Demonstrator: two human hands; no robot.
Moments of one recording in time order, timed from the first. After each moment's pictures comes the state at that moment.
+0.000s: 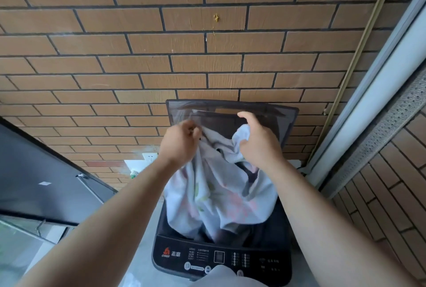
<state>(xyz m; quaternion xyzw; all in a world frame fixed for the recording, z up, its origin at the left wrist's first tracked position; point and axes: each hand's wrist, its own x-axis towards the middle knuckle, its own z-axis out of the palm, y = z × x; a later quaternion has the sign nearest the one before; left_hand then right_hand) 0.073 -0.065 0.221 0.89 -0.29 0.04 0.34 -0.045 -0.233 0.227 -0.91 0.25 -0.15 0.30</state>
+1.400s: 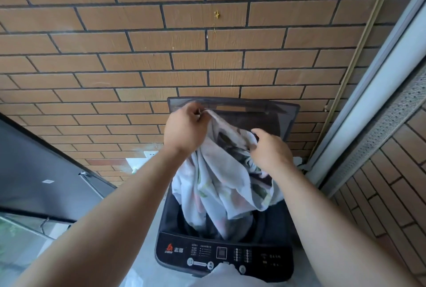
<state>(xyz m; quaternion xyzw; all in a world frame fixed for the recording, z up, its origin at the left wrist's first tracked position) 0.067 -0.077 0.247 0.87 -0.29 0.11 0.37 -0.053 -0.247 0.201 -0.92 0.35 -0.06 0.20</state>
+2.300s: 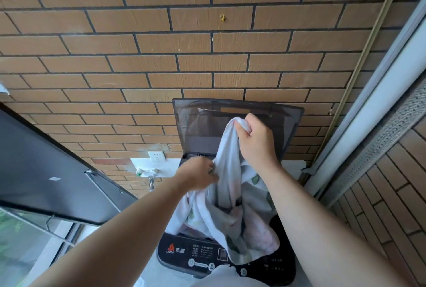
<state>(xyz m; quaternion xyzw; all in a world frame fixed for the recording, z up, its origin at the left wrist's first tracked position) 0.048 -0.062 0.164 0.91 -0.34 -0.19 0.14 -0.033 -0.213 0.212 -0.82 0.17 -0.34 0.42</state>
